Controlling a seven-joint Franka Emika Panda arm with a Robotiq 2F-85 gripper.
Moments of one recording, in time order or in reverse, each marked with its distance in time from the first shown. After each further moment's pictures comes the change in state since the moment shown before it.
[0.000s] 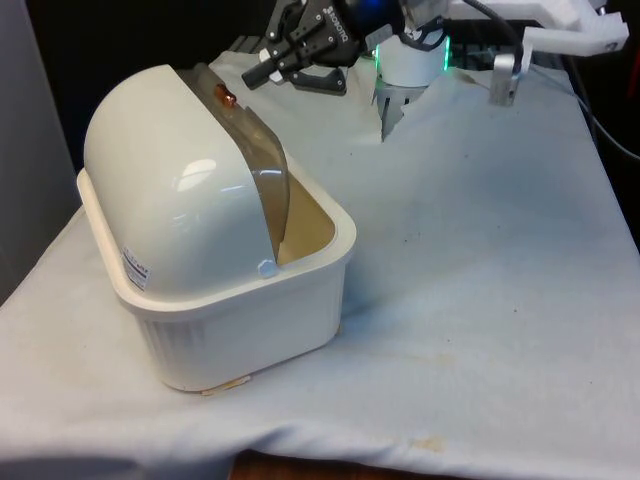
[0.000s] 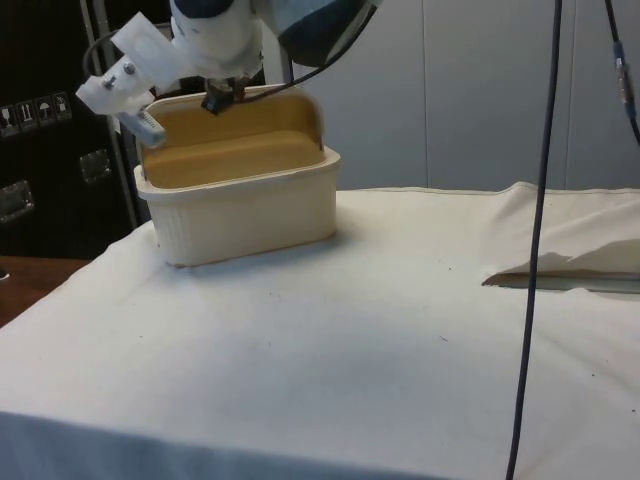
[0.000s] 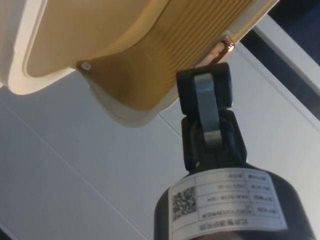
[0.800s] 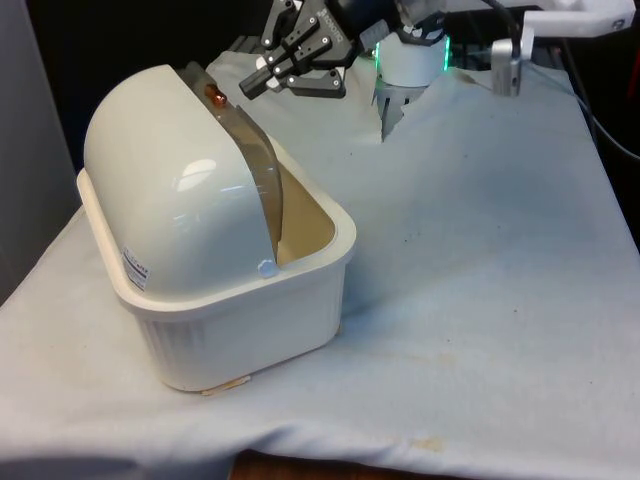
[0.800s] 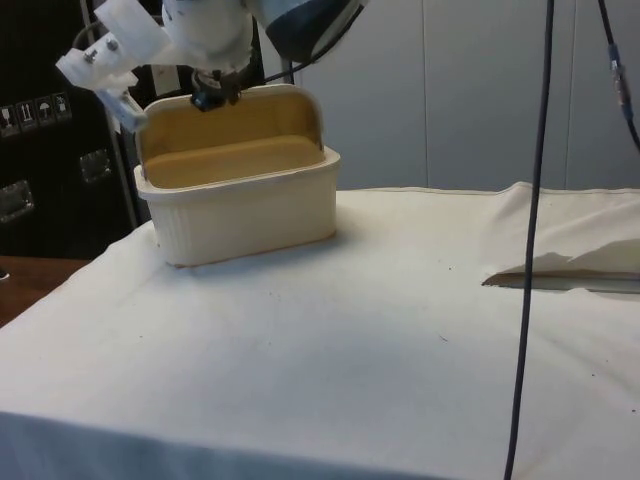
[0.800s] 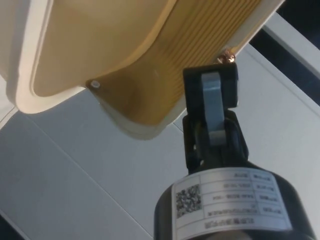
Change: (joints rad) arm -0.013 0.022 -0.010 0.052 0.082 0.056 0.063
